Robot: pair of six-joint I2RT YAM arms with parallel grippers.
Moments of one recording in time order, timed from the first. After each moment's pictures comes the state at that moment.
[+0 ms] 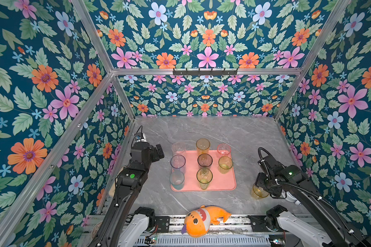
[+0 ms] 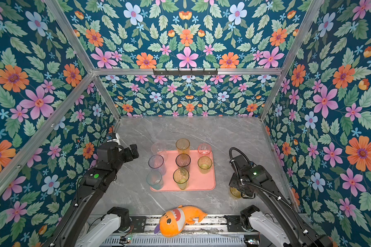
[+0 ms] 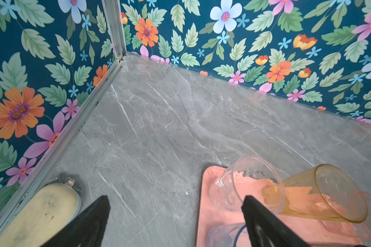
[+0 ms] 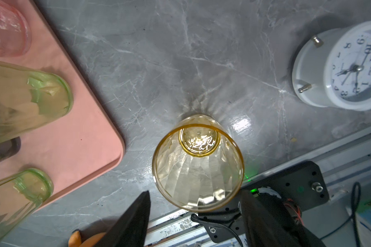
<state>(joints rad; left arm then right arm) -0.23 0.83 0.86 -0.55 -0.26 -0.33 0.42 0.87 0.85 -1.35 0.13 0.92</state>
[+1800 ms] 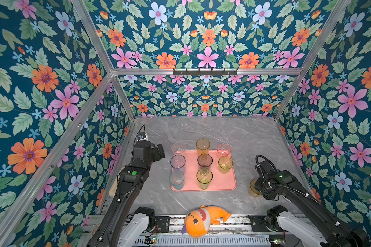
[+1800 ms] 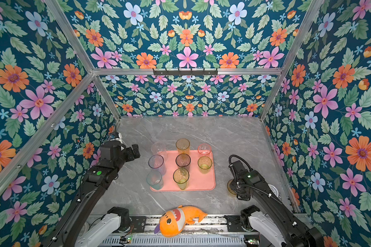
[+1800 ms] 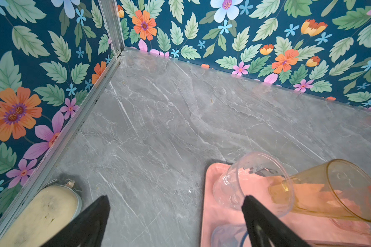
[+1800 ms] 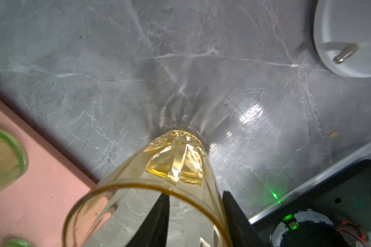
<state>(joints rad) -0.23 0.87 0.86 -0.55 -0.26 -0.31 0.37 0.91 0.62 -1.12 0.11 1.10</state>
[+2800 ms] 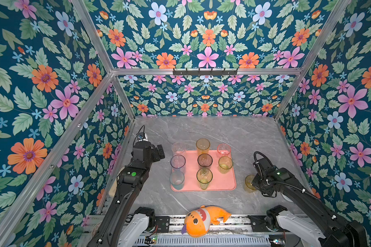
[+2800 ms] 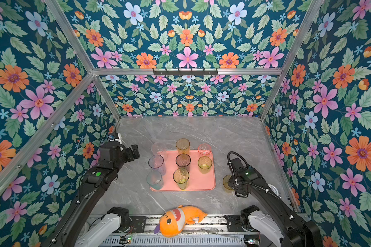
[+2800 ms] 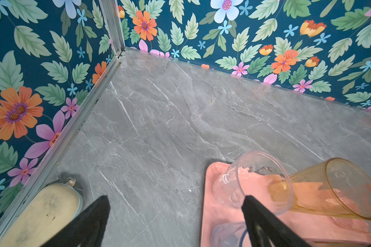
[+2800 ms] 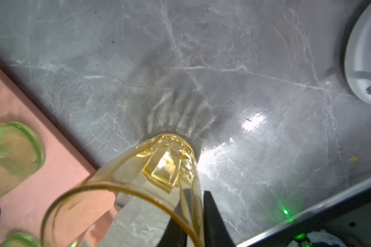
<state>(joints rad) -0.23 0.86 0.85 -0.56 -0.26 -0.31 0.37 0.97 0.64 -1.04 0.11 1.02</state>
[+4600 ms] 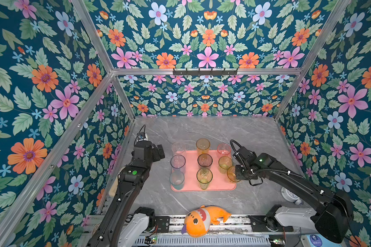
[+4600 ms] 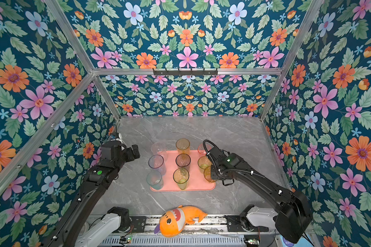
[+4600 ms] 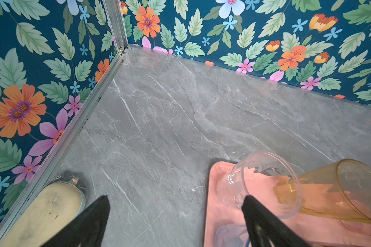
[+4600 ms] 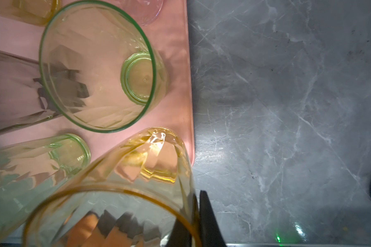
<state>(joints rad) -0.23 0.87 0.85 -0.56 -0.27 -0.31 0.68 1.25 0.99 -1.05 0.12 0.71</state>
